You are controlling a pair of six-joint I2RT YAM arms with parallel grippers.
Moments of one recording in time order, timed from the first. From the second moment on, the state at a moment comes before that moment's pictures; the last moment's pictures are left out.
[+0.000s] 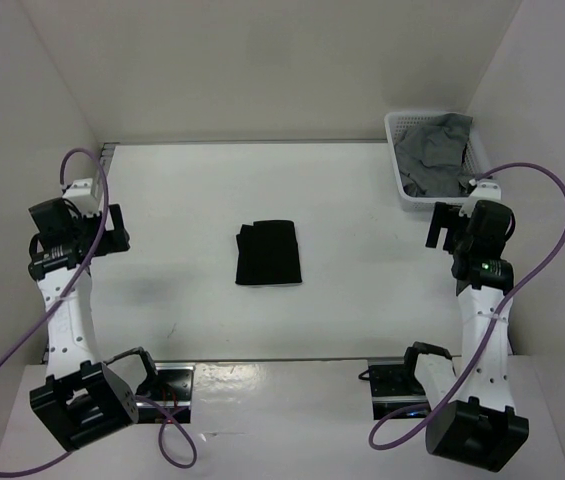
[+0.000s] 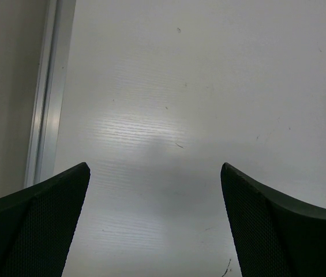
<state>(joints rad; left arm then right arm) 0.46 1.03 0.94 -0.59 0.24 0.15 -0.29 0.86 0.88 -0.55 0.04 -0.09</state>
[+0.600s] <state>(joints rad) 0.46 1.01 0.92 -0.56 0.23 0.16 -0.29 0.83 0.86 -0.52 0.05 -0.11</state>
